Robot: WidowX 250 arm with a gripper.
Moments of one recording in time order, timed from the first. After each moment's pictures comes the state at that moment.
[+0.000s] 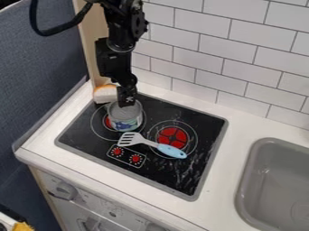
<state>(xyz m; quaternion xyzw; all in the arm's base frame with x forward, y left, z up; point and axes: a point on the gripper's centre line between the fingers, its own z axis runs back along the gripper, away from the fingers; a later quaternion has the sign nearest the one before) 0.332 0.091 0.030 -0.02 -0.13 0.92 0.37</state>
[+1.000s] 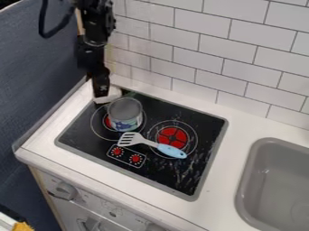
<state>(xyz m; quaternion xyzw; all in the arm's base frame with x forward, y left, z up) 0.367 0.180 -0.012 0.02 -0.12 0.93 0.34</state>
